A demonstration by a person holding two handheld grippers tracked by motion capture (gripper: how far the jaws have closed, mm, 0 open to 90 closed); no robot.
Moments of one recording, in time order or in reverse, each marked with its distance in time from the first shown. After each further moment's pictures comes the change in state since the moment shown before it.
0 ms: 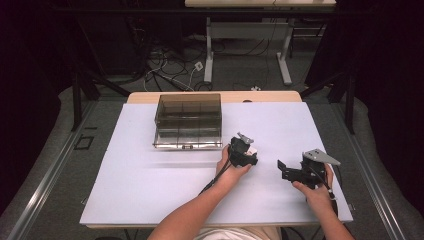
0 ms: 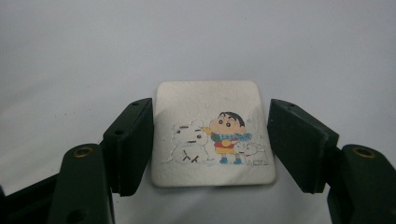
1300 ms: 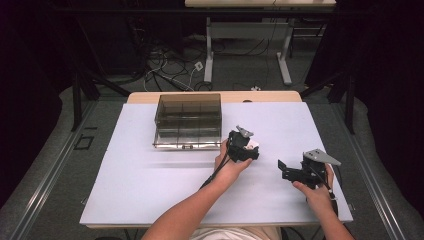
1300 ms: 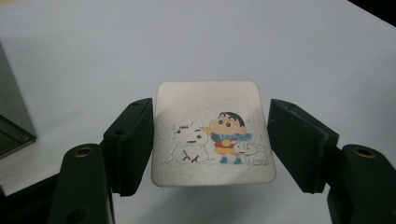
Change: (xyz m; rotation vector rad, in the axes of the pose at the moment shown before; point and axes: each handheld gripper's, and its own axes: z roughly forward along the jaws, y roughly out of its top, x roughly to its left) left arm 0.001 0.023 -0.035 -0.052 -0.024 -0.028; right arm 0.000 0.001 -0.001 0.006 -0.004 0.006
